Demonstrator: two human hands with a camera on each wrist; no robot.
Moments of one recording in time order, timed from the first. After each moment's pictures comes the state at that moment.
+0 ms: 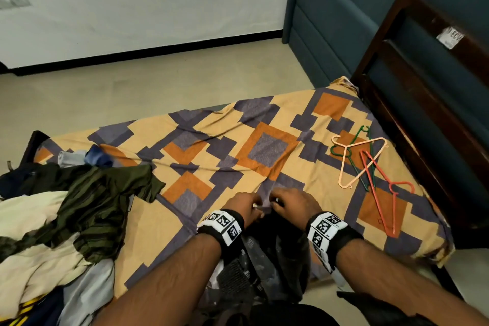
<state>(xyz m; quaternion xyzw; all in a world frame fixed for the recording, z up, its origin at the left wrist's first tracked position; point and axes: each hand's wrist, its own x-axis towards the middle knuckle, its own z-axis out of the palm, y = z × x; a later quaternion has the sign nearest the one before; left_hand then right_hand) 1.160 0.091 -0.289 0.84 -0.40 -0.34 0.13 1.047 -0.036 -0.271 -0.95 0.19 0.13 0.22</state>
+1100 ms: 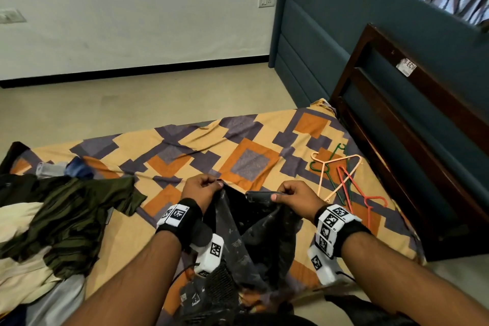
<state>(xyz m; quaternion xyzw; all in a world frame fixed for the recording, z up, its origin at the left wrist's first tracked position) 1.167 0.096 -0.244 0.80 -0.11 -0.26 0.52 1.002 -0.100 -0.262 -0.77 0.29 0.01 0.56</state>
